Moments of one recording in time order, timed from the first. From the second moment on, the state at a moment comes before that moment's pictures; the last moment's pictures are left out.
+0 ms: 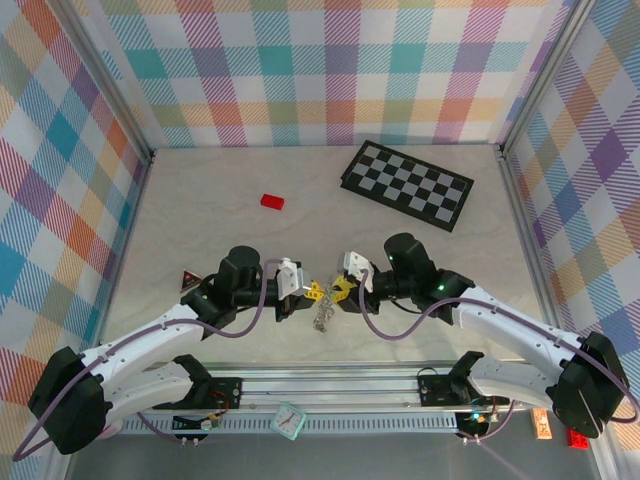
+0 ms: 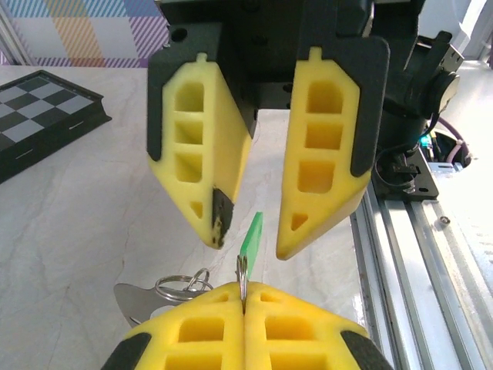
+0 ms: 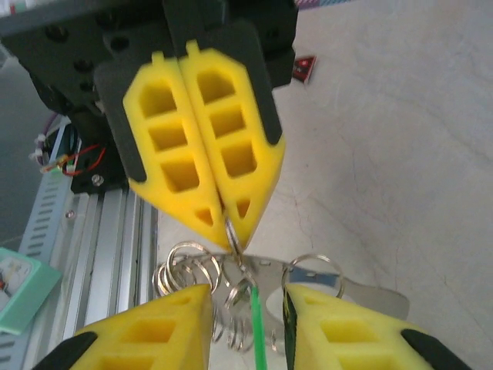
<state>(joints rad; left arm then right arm) -0.71 1.00 0.54 0.07 0.67 0.32 0.77 1.07 0.70 -0.19 -0.62 -0.27</state>
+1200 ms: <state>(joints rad) -0.71 1.08 0.71 -0.14 0.66 0.44 0.78 1.18 0.86 -0.40 -0.64 -0.43</state>
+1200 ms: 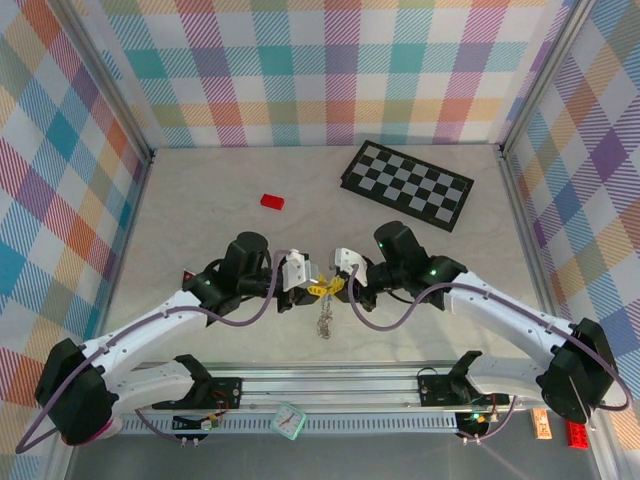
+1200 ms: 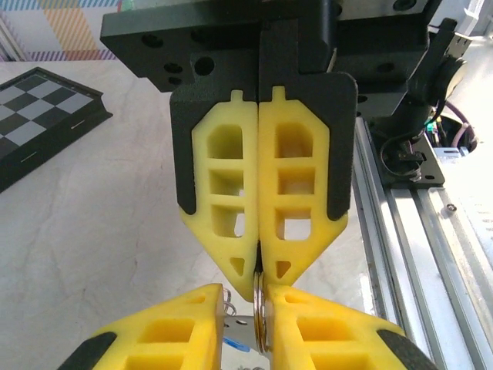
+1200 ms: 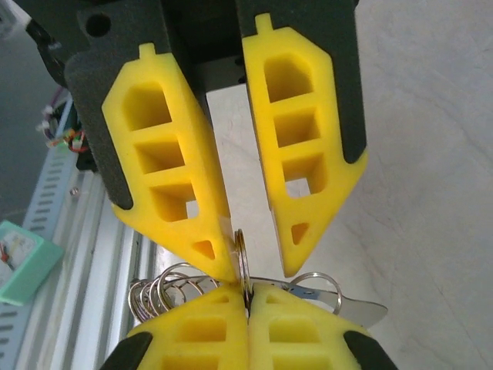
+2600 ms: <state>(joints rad) -0.71 1.02 0.56 0.04 0.69 0.34 0.78 1.15 0.73 -0.27 -0.61 -0.33</state>
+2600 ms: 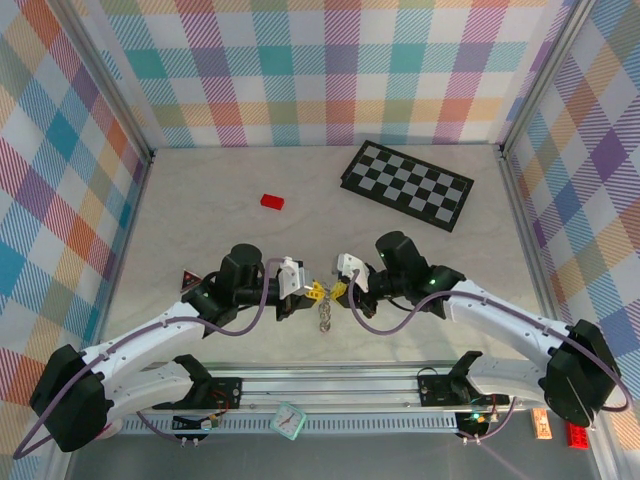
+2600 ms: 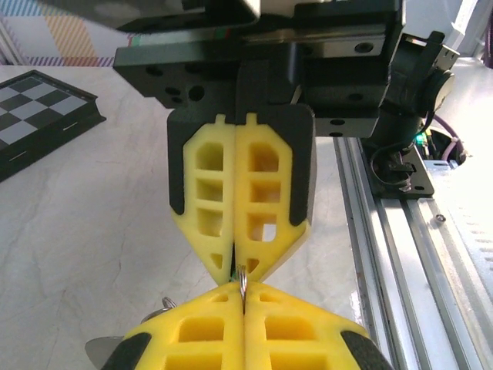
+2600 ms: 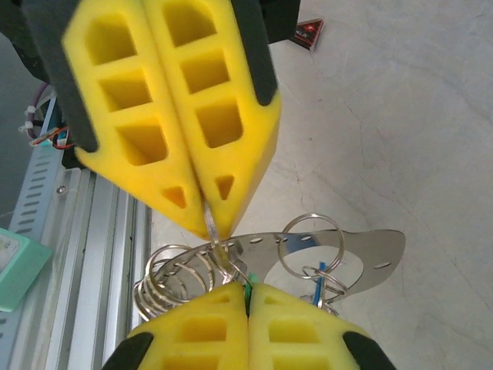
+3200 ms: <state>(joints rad) -0.71 1.00 0.54 0.08 0.70 0.33 0.78 1.10 0.69 -0.22 -0.61 -0.31</state>
